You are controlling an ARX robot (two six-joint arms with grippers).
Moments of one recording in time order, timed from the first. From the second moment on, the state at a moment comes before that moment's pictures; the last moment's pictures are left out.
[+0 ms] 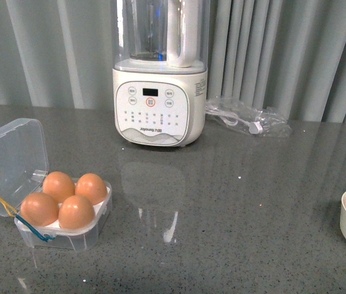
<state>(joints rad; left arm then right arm) 0.00 0.00 0.03 0.00 0.00 0.00 0.00 0.32 0.00 0.32 0.00 0.00</state>
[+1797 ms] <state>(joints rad) 0.00 0.00 0.03 0.00 0.00 0.00 0.00 0.01 0.00 0.00 0.00 0.00</state>
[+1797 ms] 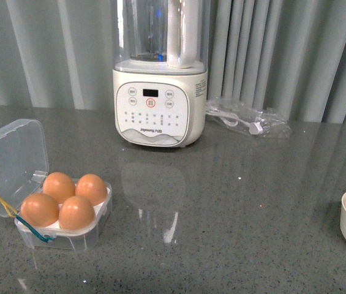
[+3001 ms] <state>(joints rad) 0.23 1.05 0.47 0.28 -0.06 0.00 0.00 0.00 0.00 0.00 0.00 0.00</state>
